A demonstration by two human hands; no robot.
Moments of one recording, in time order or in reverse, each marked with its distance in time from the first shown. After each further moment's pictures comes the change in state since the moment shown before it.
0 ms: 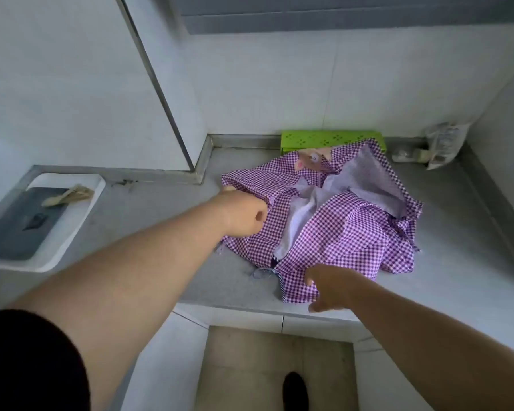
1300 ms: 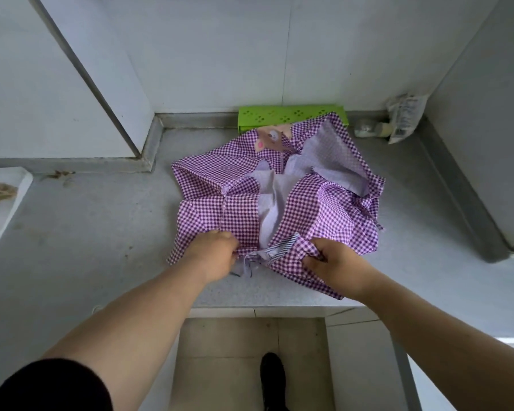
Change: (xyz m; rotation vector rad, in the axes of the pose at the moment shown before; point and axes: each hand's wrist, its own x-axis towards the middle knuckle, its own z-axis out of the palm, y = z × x) left_hand 0.025 0.040 0.142 -0.086 -0.018 0.004; right_hand -0.056 0.048 -0.016 0.690 0.300 0.112
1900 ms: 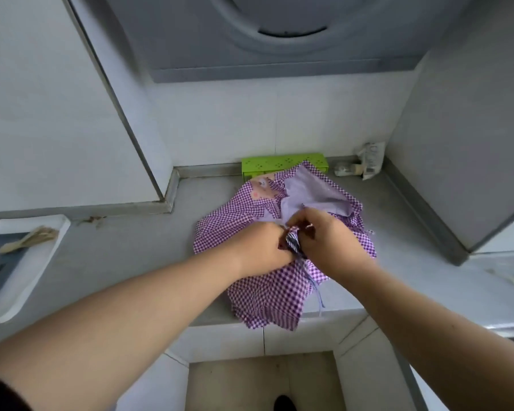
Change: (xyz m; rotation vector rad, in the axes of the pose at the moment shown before) left_hand -0.094 0.087 -0.153 -0.434 0.155 0.247; right_hand -0.080 -0.119 -0.011 -0.038 0.534 -0.322
